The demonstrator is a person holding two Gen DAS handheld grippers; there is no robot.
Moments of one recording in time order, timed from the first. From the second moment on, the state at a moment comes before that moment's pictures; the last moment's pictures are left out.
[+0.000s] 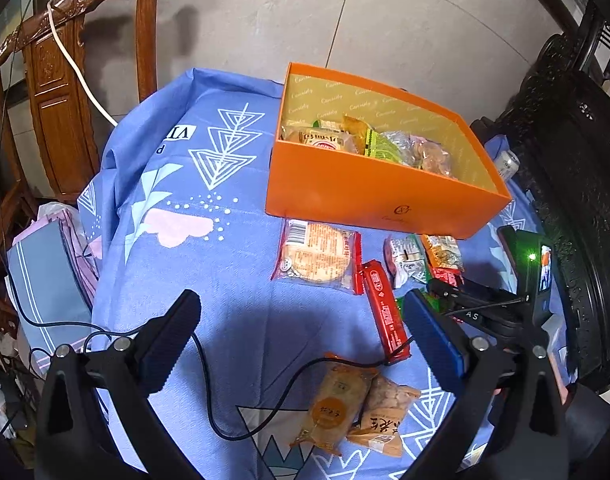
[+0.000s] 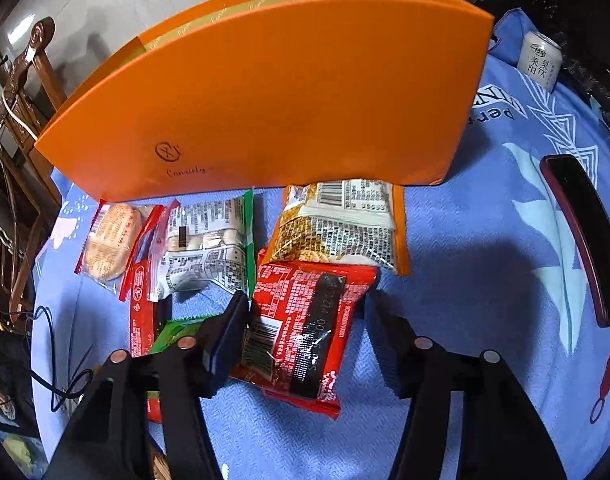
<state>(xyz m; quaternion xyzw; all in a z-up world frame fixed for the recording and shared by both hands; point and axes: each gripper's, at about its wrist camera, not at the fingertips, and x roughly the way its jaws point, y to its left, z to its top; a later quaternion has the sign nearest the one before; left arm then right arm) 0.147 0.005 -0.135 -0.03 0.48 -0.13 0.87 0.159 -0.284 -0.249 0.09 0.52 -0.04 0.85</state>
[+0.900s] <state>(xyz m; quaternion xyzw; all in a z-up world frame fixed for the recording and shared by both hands) 0.082 -0.032 -0.232 0.09 0.53 -0.30 0.79 0.132 -0.304 -0.203 0.12 0.48 -0.06 0.87</state>
